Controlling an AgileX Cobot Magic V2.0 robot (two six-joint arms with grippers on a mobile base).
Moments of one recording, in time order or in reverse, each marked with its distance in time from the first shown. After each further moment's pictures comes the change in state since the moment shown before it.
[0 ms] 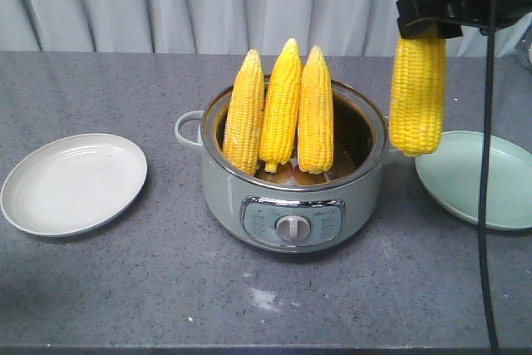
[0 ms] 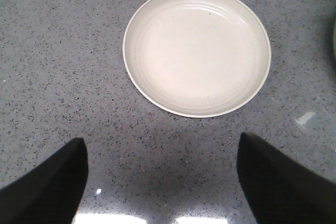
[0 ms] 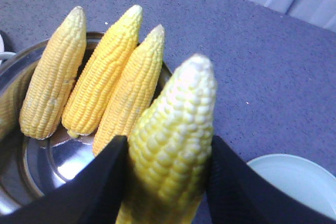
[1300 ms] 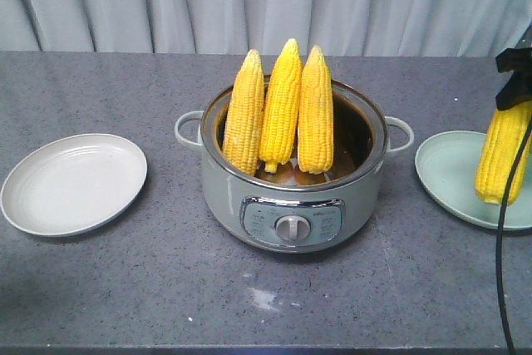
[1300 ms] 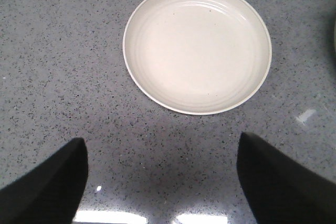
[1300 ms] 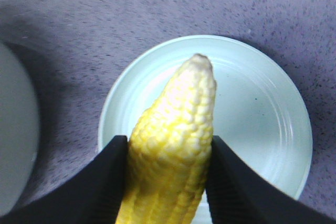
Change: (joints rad) left arm 0.000 0.000 0.000 0.000 0.009 0.000; right arm -0.473 0.304 -0.002 0.145 0.132 -0.040
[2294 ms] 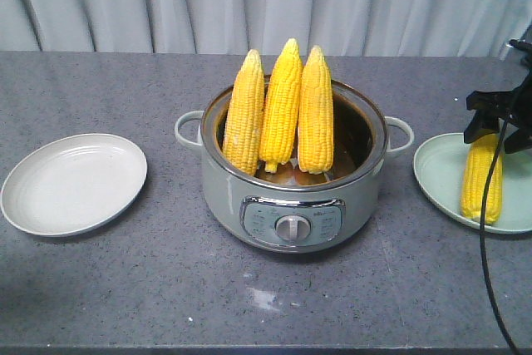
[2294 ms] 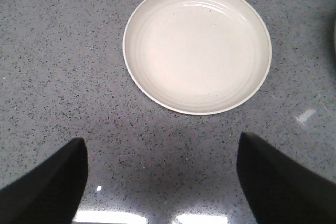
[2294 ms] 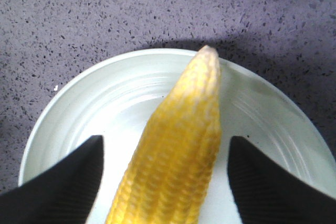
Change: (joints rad) left arm 0.000 0.000 0.000 0.000 0.000 0.000; right arm -0.005 0.218 0.000 0.006 -0.109 0.030
